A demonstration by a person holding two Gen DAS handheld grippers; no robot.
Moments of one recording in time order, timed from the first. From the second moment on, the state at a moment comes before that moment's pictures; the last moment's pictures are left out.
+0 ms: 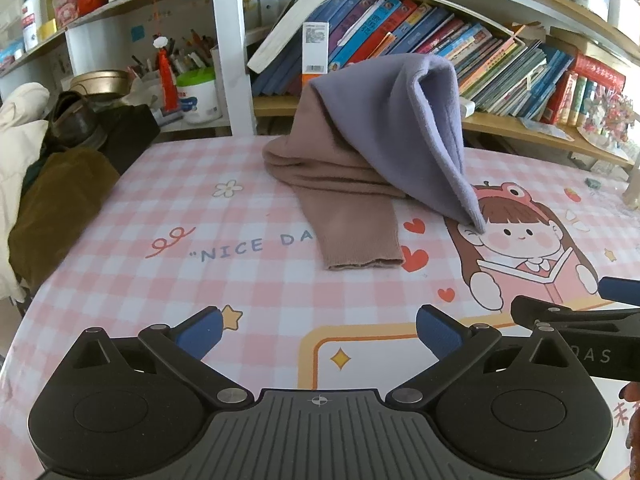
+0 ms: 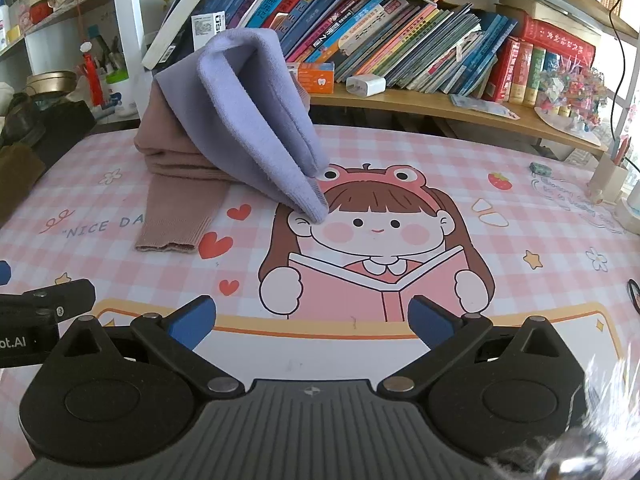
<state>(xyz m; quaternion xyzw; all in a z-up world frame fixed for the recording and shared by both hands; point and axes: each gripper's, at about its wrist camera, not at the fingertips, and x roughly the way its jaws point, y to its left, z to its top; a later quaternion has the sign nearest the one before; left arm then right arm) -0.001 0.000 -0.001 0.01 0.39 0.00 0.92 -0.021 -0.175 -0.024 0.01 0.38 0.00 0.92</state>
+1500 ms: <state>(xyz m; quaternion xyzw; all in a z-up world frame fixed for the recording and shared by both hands) 0.001 0.005 -0.002 0.00 0.40 -0.01 0.92 -0.022 -0.172 -0.026 0.02 0.39 -0.01 0.92</state>
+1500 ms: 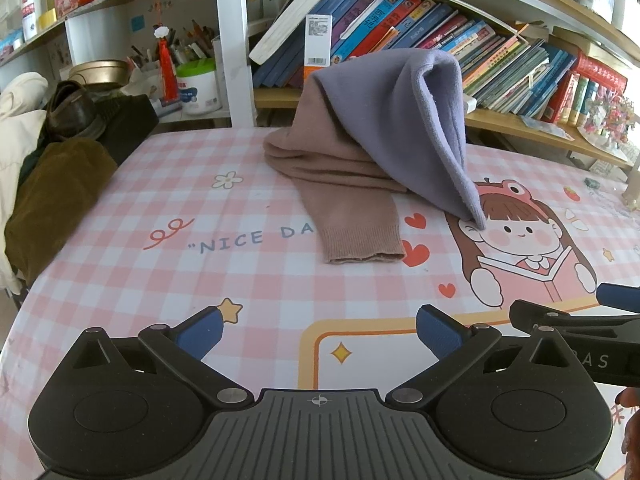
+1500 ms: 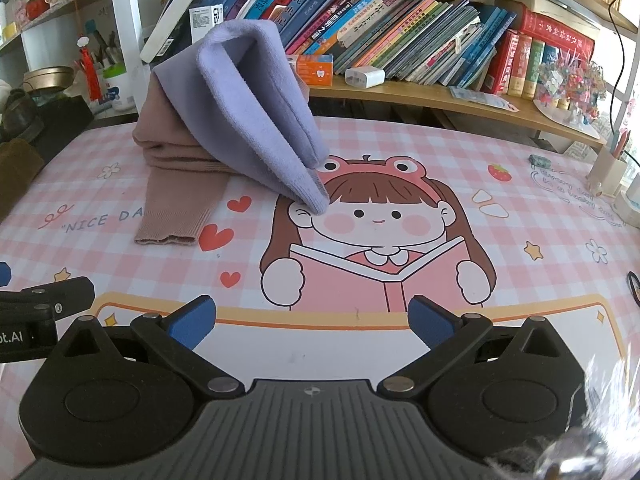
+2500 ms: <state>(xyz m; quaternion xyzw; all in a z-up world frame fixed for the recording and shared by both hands) 0.002 0.005 -0.001 0.00 0.40 -0.01 0.92 -0.022 -0.172 -0.026 0.02 0.39 -0.01 0.92</state>
